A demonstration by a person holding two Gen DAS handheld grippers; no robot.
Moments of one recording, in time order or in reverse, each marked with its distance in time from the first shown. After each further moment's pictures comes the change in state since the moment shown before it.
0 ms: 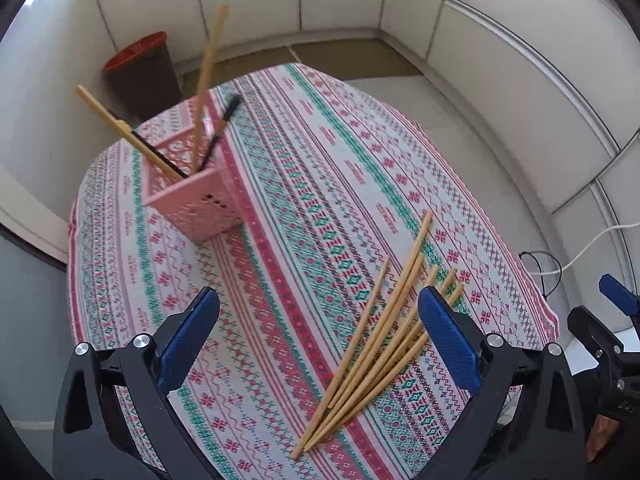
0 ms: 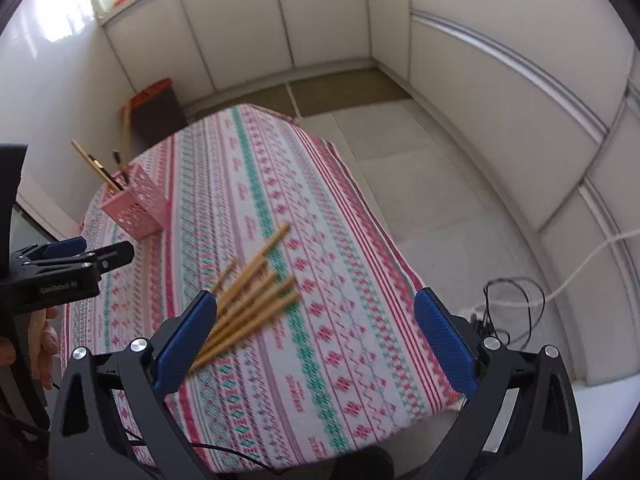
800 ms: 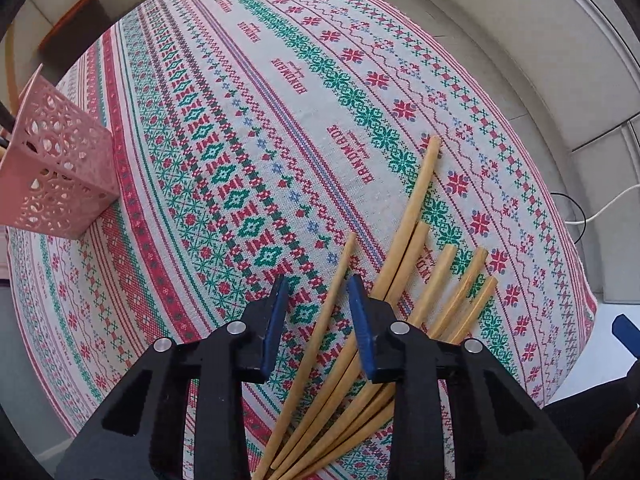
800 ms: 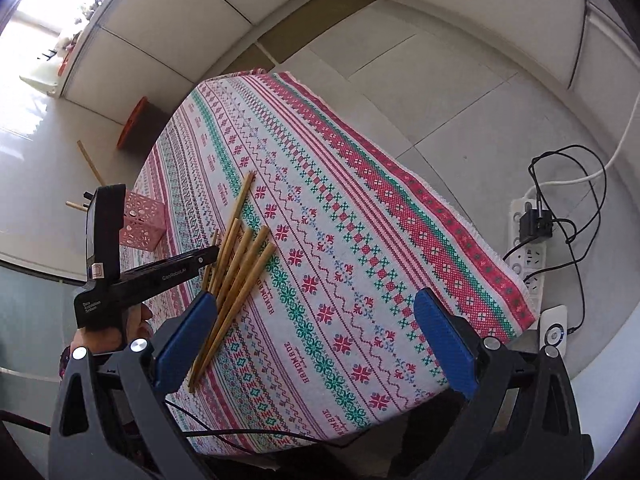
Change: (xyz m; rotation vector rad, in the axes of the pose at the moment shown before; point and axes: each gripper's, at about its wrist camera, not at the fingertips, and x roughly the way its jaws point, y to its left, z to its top) left arm 0.131 -0.050 0.015 0.082 0.264 -0.009; right arm 0.053 -0.077 -0.029 0.334 0.199 0.250
